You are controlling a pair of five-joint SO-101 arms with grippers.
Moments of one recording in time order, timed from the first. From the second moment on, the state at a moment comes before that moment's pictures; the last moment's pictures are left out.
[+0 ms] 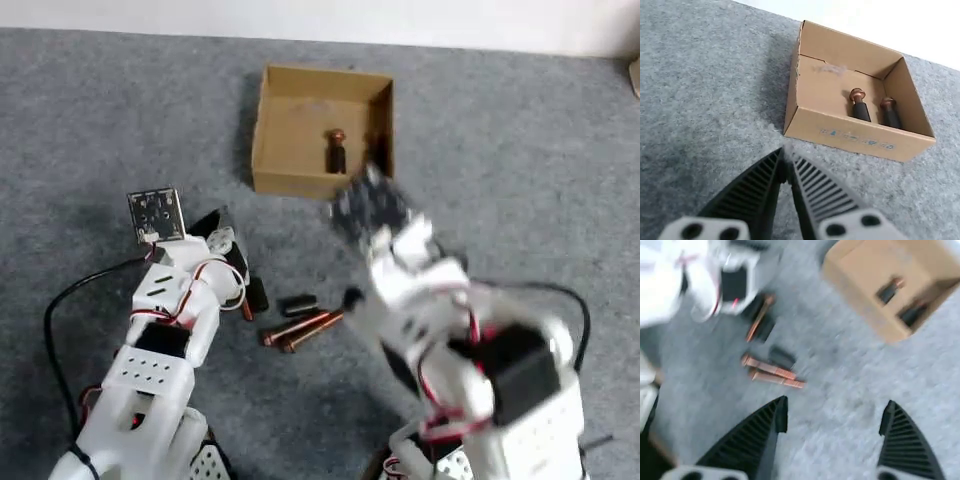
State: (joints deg) left arm 5.1 -53.1 80.5 5.1 25.3; right arm -35.3 -54.3 13.3 99.7 18.0
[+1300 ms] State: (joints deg) left arm -10.6 -53.1 65.3 26.0 20.4; right arm -46.9 -36.3 65.1 41.5 33.5
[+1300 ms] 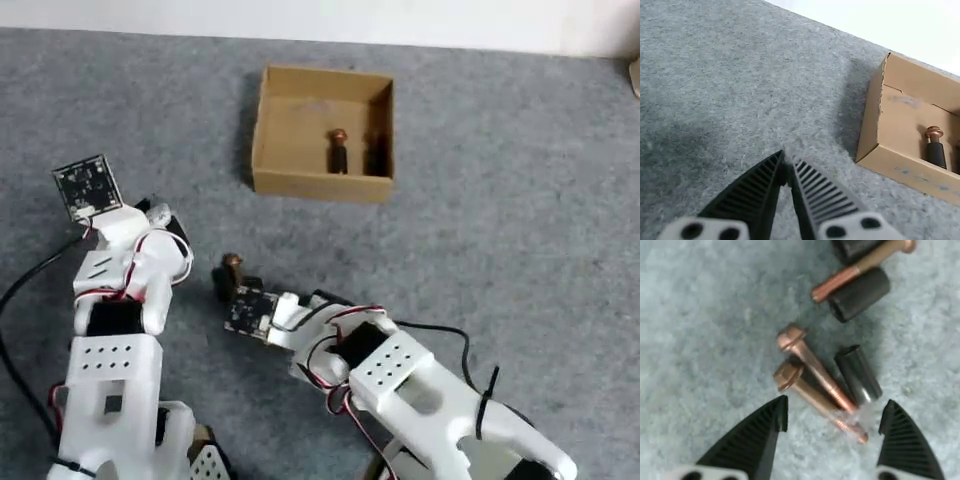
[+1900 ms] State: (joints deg) left arm -10.5 -52.7 62.5 32.1 20.4; right arm -46.4 -35.3 56.5 42.2 43.5
